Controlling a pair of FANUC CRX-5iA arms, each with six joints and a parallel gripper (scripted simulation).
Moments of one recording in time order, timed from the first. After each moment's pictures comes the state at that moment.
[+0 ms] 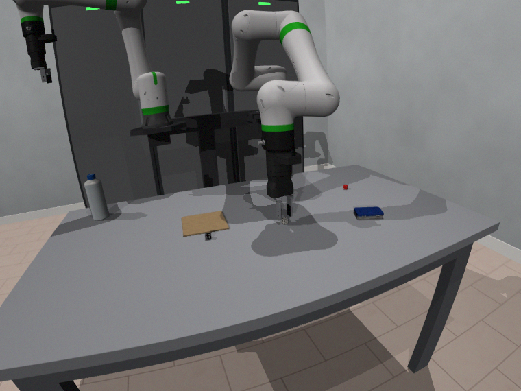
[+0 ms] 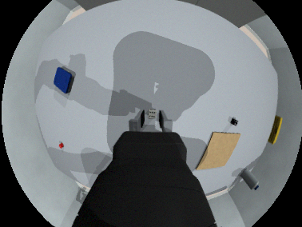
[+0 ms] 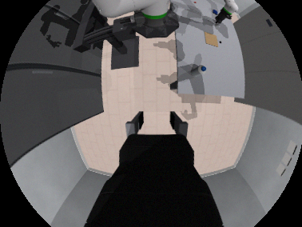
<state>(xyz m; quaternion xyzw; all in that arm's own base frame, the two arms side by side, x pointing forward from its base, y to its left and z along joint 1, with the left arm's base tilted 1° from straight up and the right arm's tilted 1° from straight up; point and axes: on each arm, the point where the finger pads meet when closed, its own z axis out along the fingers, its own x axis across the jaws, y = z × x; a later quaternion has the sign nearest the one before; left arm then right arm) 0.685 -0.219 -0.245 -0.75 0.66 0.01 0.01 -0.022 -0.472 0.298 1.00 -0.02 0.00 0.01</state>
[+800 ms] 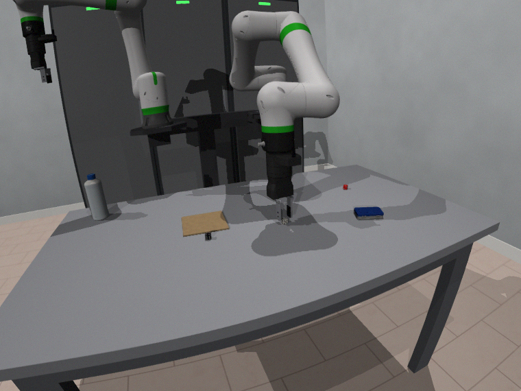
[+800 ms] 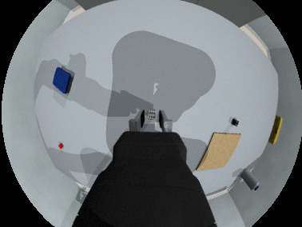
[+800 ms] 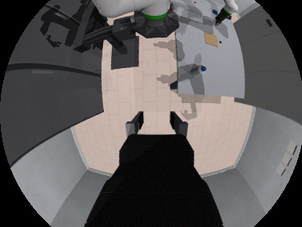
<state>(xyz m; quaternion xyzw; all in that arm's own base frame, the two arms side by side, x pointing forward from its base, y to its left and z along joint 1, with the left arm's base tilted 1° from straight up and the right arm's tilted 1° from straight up) 0.685 -0.220 -0.248 -0.75 0.66 0.01 0.01 -0.022 -0.472 0.298 1.00 -0.02 0.00 0.01</state>
